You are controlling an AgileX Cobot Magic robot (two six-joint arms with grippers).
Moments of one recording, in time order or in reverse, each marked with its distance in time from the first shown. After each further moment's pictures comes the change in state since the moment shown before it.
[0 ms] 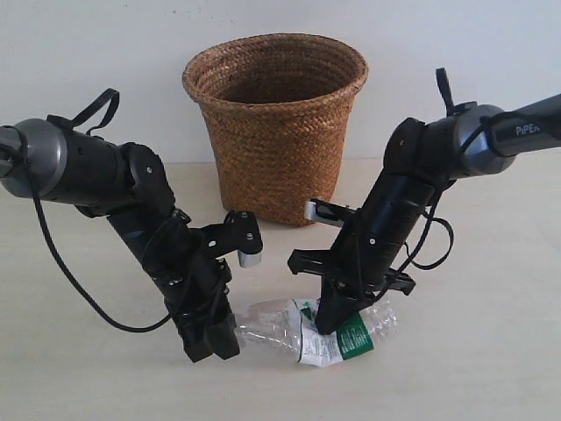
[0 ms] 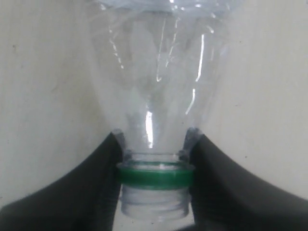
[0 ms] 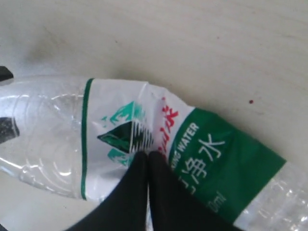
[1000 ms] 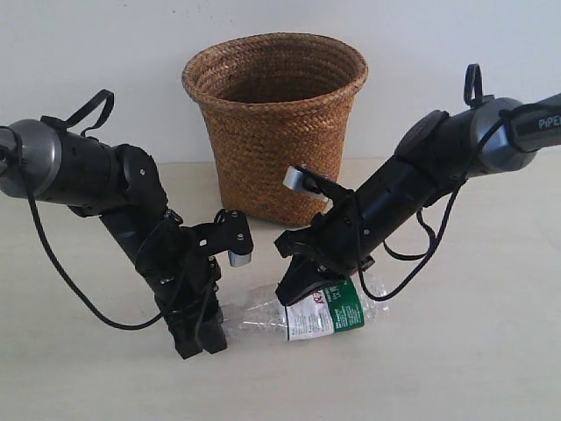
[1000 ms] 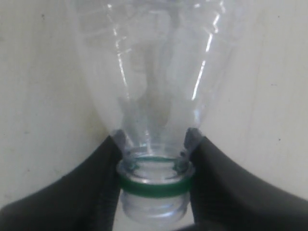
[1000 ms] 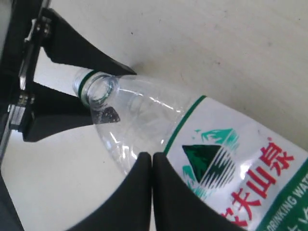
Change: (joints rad) left arm 0.011 0.000 0.008 0.037 -0.039 -0.015; right arm 0.011 -0.092 0.071 0.392 -0.068 -0.536
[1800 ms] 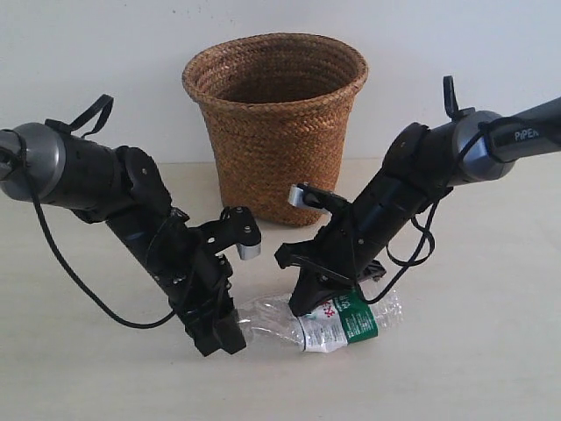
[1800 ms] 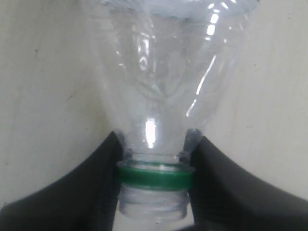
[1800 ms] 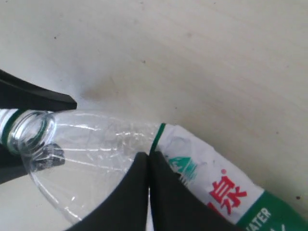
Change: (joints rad) left arm -0.001 0.006 0.002 -0.134 -0.004 0.015; right arm 0.006 0.096 -0.049 -0.196 -0.069 0.241
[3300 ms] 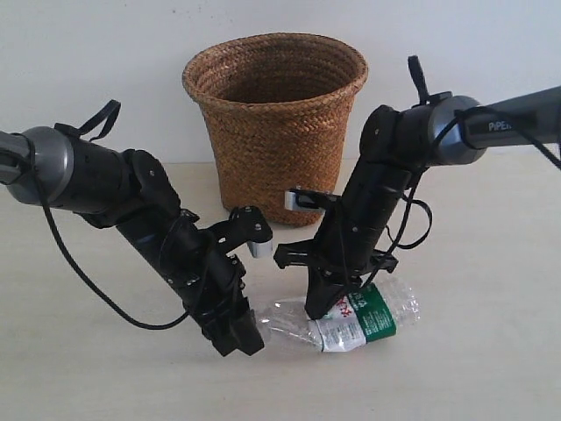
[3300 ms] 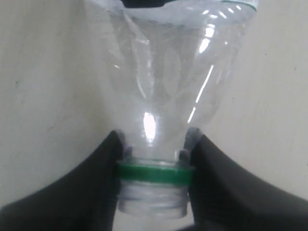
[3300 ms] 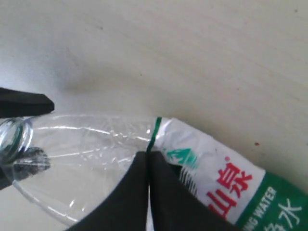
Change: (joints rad) left arm -0.014 0.008 0.000 -0.070 -0.005 0.000; right arm 0.023 0.008 -0.153 -0.274 0.169 0.293
